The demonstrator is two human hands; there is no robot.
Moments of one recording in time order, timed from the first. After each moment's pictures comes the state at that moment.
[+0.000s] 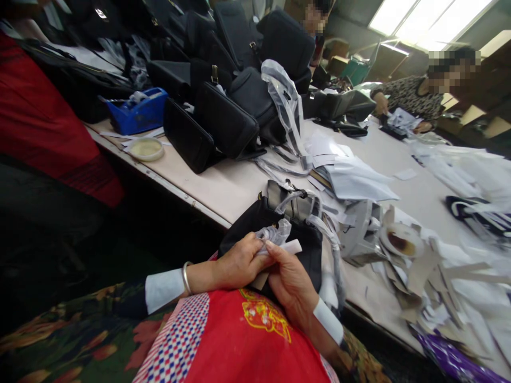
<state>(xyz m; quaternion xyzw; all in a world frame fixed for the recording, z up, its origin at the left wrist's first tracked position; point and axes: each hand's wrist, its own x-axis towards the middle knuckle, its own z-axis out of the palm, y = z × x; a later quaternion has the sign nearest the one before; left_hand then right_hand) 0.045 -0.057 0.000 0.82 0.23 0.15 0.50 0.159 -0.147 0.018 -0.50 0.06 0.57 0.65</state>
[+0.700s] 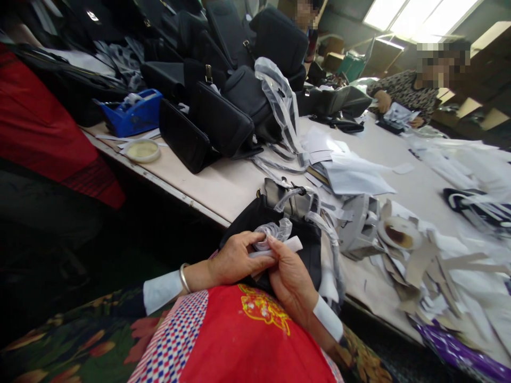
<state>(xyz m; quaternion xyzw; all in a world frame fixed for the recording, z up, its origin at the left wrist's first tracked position) 0.042 -0.057 0.005 0.76 0.26 0.20 0.57 0.156 -0.146 0.027 -0.54 0.05 0.53 0.66</state>
